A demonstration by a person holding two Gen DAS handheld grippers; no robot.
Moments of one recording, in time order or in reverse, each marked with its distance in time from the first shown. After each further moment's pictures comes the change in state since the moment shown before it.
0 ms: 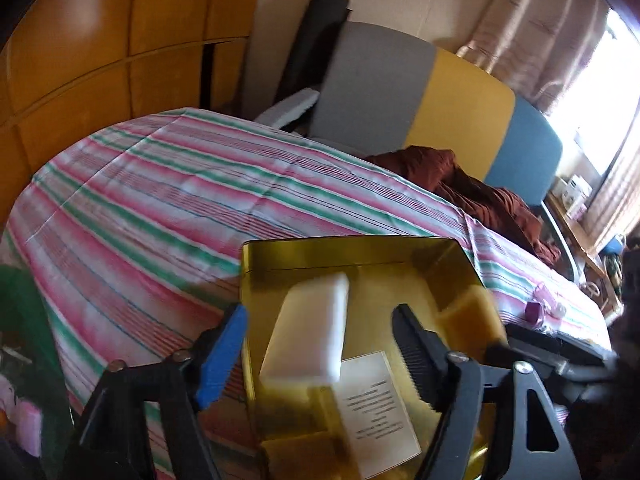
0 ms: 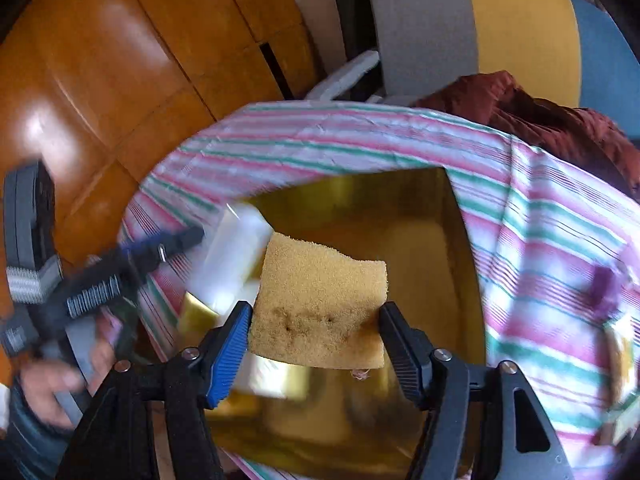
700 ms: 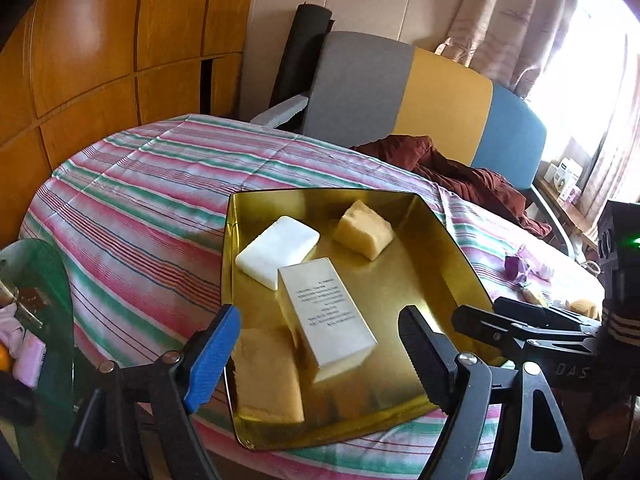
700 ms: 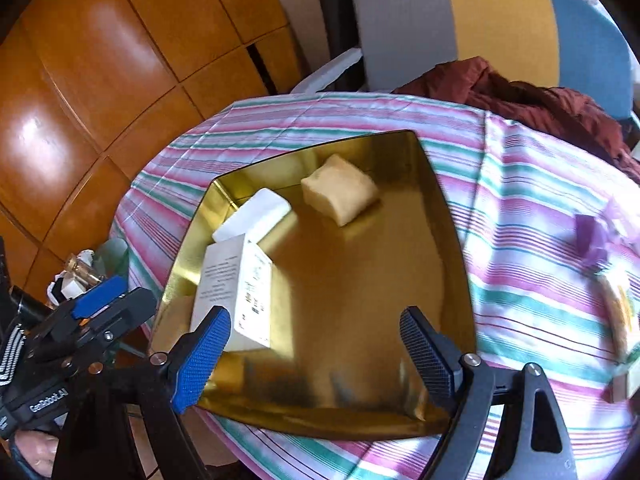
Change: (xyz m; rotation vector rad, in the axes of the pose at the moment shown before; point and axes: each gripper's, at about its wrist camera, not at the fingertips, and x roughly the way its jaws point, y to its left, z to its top) left arm -0.056 -0.045 -0.080 0.067 -0.050 0.020; right arm -0.026 -0.016 -0.060 0.011 -0.007 -0.128
